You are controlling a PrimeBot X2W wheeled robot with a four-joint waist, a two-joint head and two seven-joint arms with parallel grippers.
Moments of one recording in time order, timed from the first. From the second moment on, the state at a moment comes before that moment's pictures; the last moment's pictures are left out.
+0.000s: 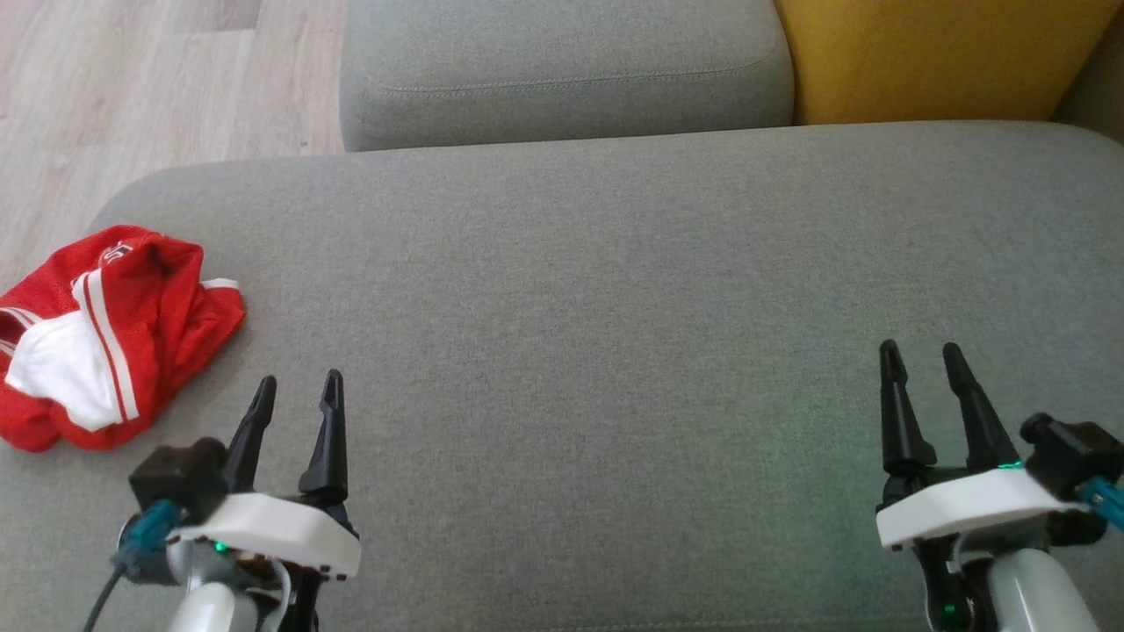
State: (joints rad) left arm 0.00 0.15 -0.19 0.14 -0.39 0.05 -0.17; right arm -0.03 -0.08 0.03 0.19 0.35 0.13 -0.13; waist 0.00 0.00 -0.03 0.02
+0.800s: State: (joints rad) left arm 0.00 0.16 -0.22 0.16 -0.16 0.07 -0.24; right arm -0.01 -0.08 0.04 0.20 0.12 0.13 -0.18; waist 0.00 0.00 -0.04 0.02
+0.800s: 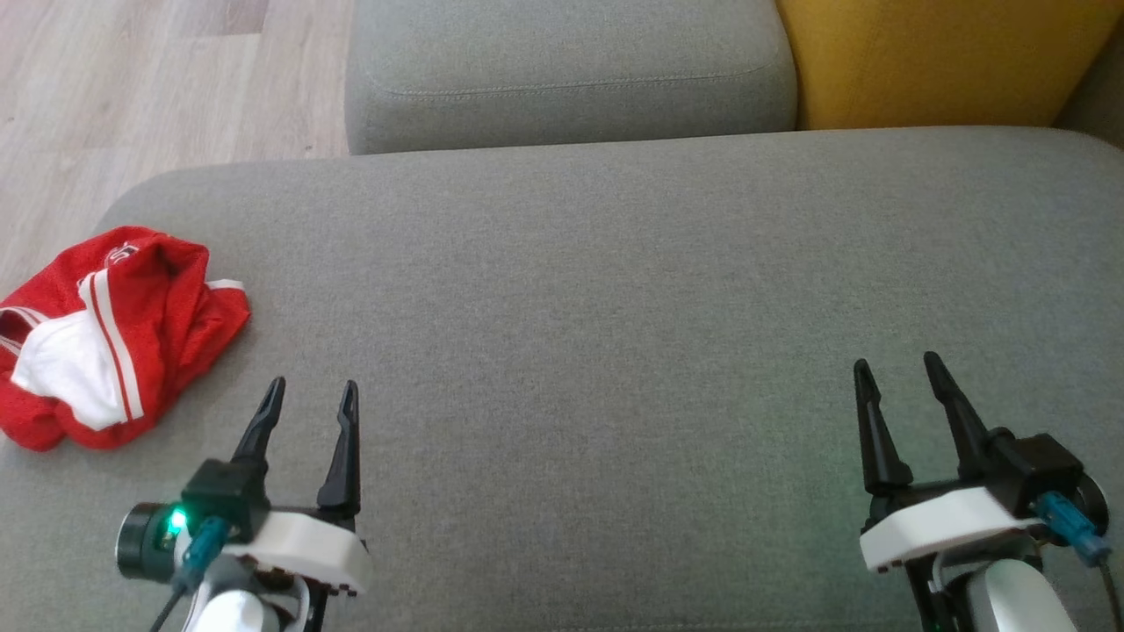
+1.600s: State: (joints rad) left arm 0.02 0.12 -0.16 0.27 -0.14 0.03 -0.25; right arm 0.01 -0.05 0.00 0.21 0.15 0.13 -0.17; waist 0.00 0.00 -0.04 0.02
